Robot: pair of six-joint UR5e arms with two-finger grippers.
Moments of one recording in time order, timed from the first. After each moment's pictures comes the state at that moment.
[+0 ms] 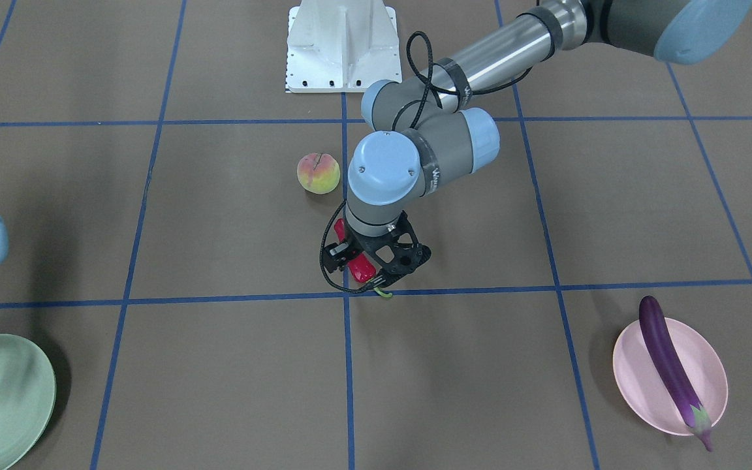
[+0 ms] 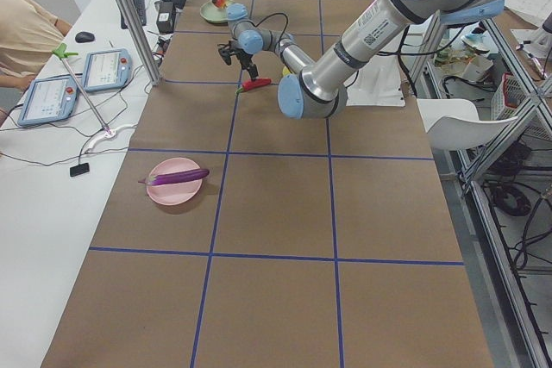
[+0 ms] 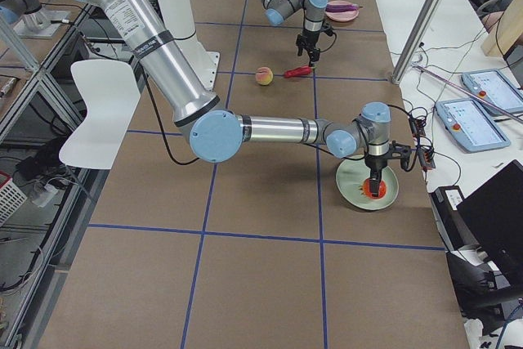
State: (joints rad) left arm -0.64 -2.60 -1.11 -1.72 -2.09 -1.66; right arm 1.18 -0.98 0.93 -1.06 1.89 0.88
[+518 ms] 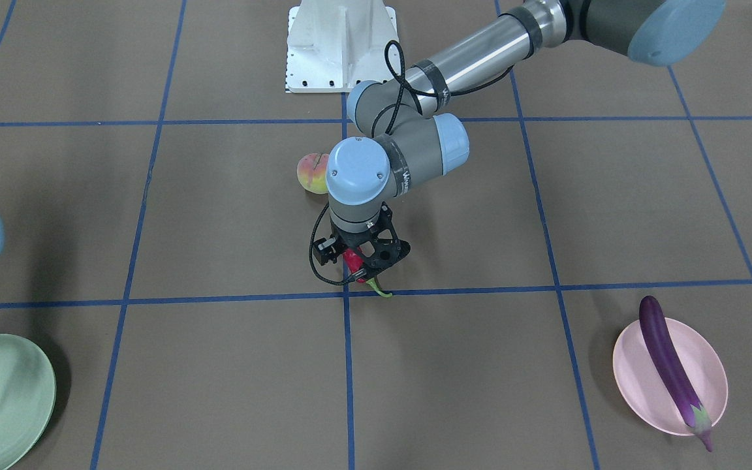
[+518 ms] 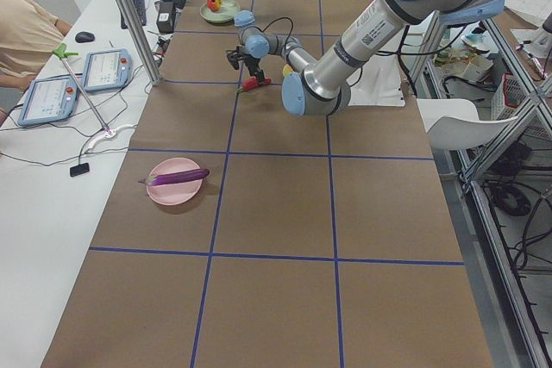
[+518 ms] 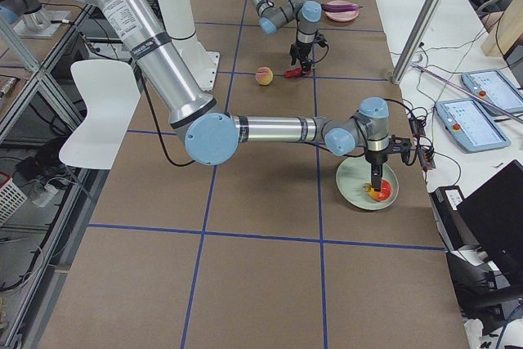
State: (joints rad) left arm -0.60 -2.61 -1.06 -1.73 -2.07 -1.66; right arm 1.18 -1.01 1.02 -1.05 1.92 0.86
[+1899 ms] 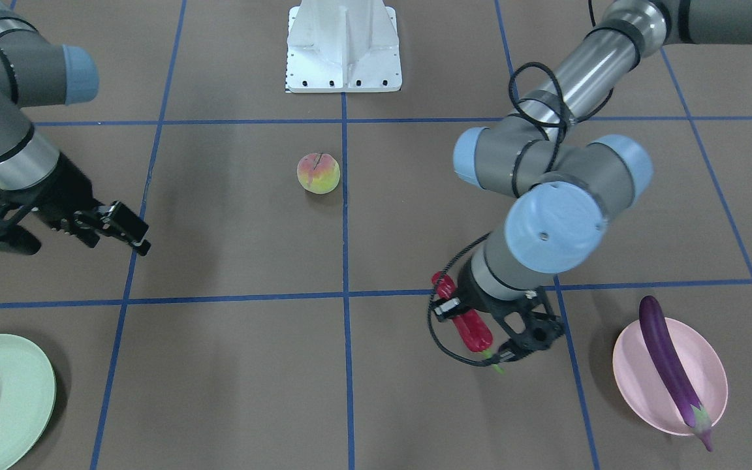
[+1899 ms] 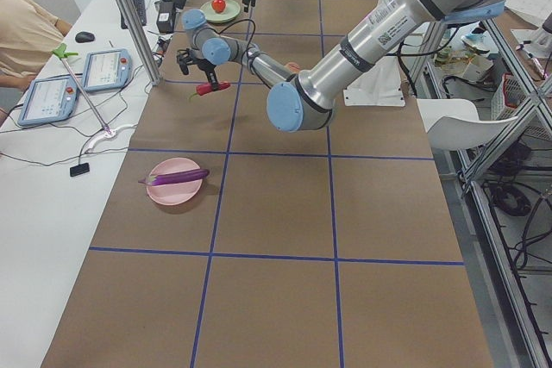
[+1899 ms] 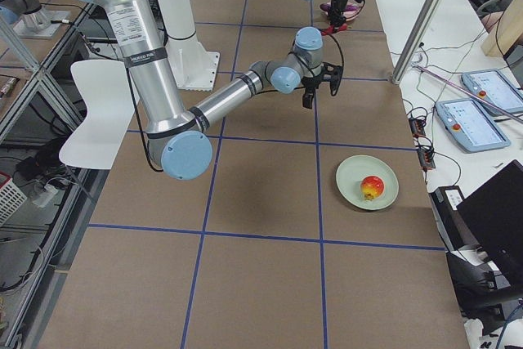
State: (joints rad) left arm -0.97 -2.46 -1.13 -1.70 -2.25 -1.15; right arm 0.89 -1.23 1.82 -1.29 2.10 1.33
